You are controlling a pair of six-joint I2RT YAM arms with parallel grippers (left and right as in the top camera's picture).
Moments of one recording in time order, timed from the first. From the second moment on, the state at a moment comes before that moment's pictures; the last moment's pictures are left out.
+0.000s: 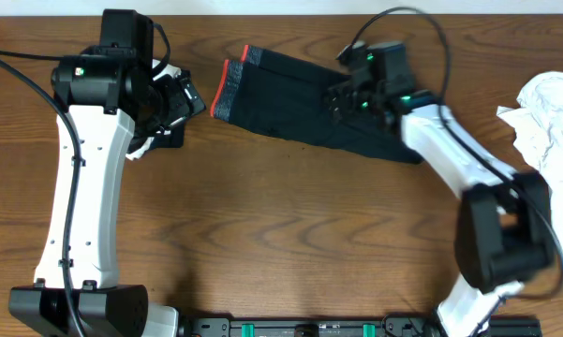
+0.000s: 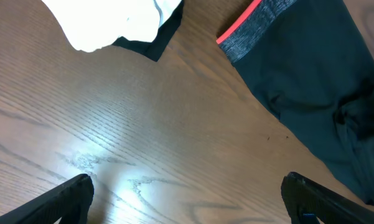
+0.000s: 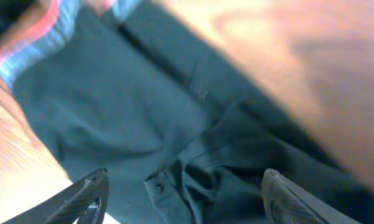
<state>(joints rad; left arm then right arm) -0.06 1.63 1.79 -1.40 0.01 -0.59 0.26 1.86 1.35 -0.27 -0.25 -0.02</state>
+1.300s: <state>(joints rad) -0.06 1.63 1.79 -1.19 0.02 -0.59 0.01 1.66 1.39 -0.60 -0.09 0.08</state>
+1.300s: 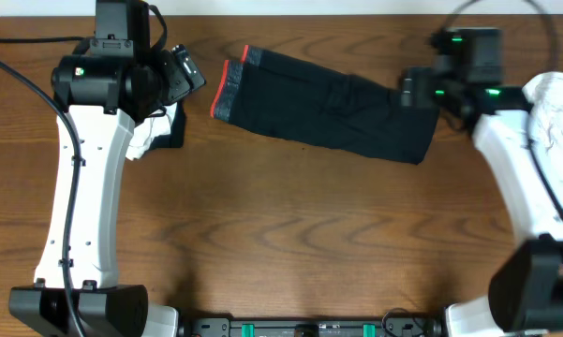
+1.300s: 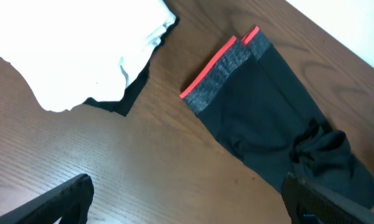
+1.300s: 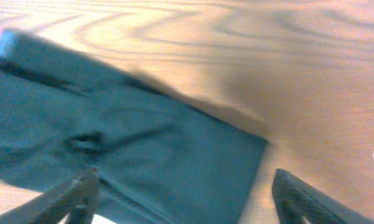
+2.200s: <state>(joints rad) -0.50 2.15 1.79 -0.72 0.23 -0.43 -0.15 1.64 1.38 -0.80 0.01 0.09</state>
